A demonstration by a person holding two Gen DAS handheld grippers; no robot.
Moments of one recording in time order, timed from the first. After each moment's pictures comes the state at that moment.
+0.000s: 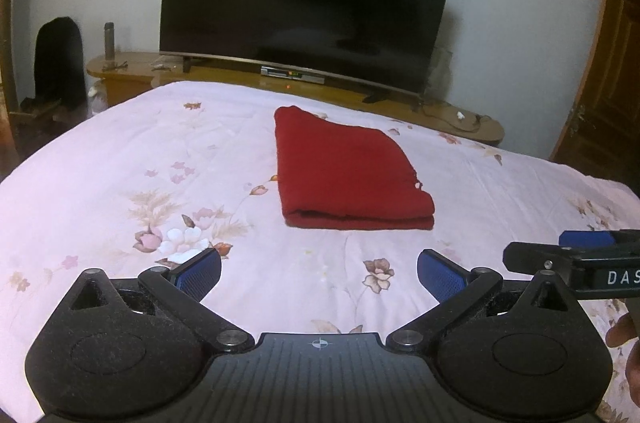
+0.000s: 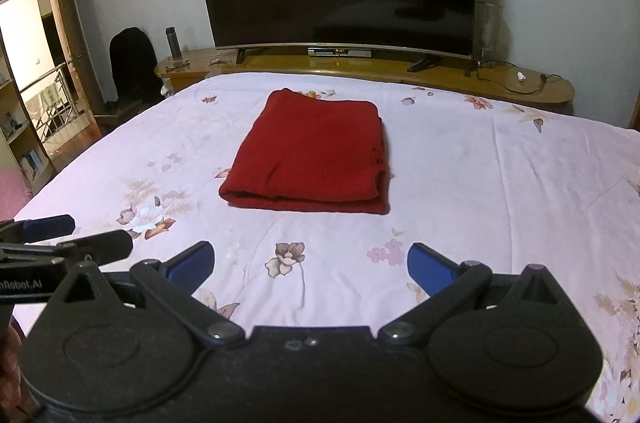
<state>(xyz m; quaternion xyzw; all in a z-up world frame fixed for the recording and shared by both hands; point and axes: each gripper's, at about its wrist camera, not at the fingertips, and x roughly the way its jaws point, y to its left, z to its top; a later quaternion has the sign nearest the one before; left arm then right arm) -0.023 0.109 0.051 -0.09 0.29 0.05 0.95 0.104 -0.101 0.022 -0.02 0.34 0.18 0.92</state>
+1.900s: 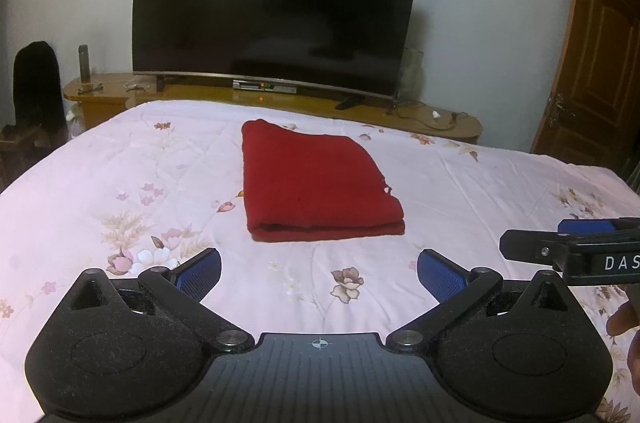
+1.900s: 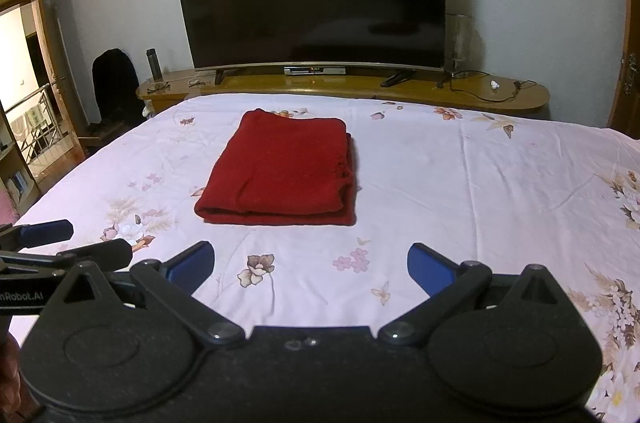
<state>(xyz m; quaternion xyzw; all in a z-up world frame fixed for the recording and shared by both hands) -0.015 0.083 0.060 -0.06 0.27 0.02 0.96 0.095 -0.133 0.030 0.00 0.31 0.15 0.94</state>
